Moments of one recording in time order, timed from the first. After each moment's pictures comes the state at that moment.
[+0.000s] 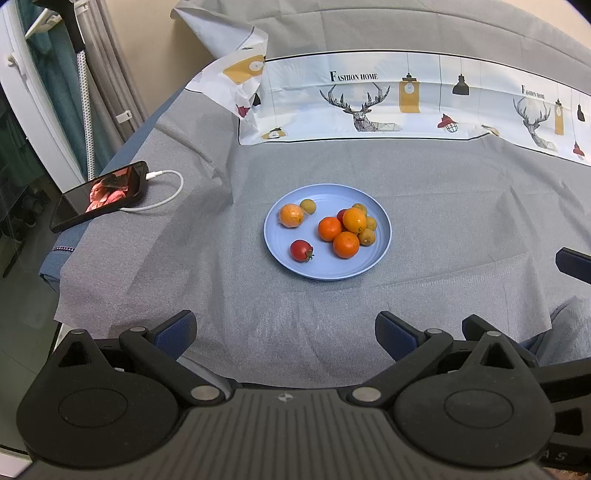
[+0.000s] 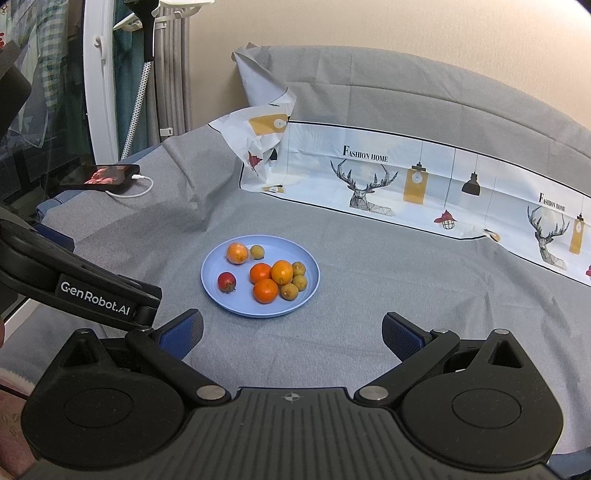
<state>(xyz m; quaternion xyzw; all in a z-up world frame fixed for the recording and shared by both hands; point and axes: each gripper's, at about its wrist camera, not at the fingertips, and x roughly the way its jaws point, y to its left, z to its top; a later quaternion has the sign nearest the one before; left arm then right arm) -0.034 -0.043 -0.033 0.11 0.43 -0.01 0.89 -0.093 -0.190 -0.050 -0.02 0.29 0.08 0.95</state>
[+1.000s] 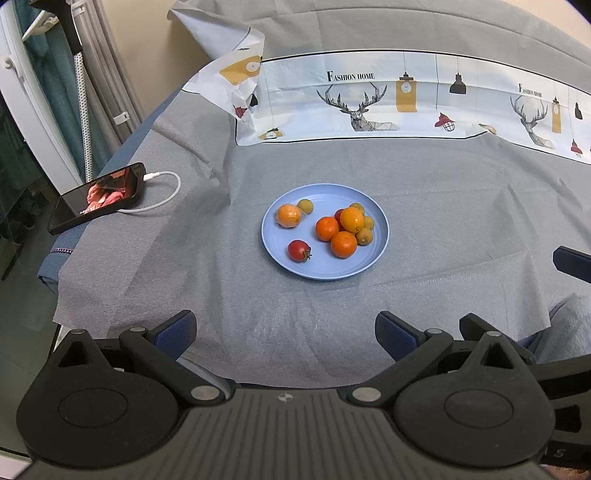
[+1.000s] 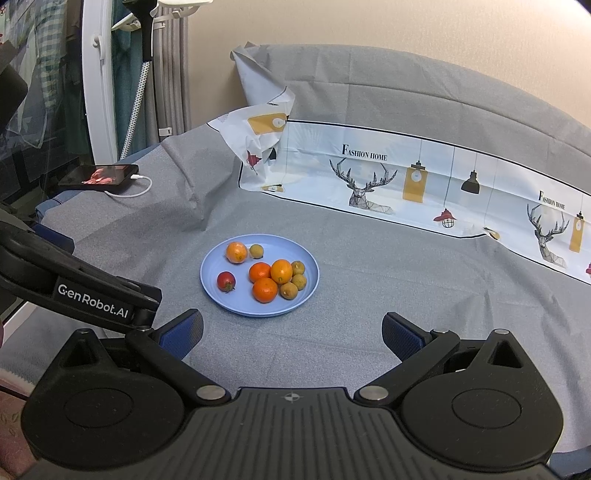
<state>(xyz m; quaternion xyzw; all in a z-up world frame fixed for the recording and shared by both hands) -0.034 -0.044 -0.034 0.11 0.44 -0.01 0.89 -0.094 -0.191 -0.050 -0.02 0.29 0.08 0.95</state>
